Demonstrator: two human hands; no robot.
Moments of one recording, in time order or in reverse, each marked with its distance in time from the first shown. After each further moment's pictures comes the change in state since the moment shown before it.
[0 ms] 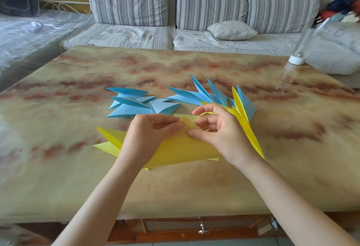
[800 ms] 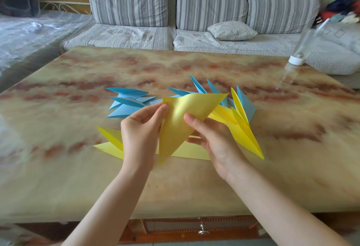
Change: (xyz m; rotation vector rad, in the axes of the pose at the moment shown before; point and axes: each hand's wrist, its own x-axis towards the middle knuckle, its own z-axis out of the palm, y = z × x) left_hand -0.004 0.008 0.012 -0.514 0.333 -0.128; right_hand -0.004 0.000 0.024 0.431 0.102 0.281
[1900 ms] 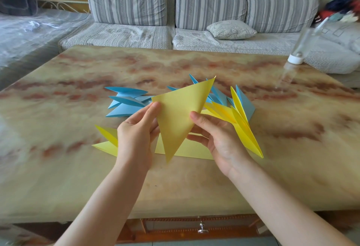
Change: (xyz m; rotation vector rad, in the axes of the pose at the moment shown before) left_hand 0.002 0.002 -0.004 -0.309 -0.035 -0.226; right_hand -0.003 -0.008 -0.004 0.172 0.027 0.032
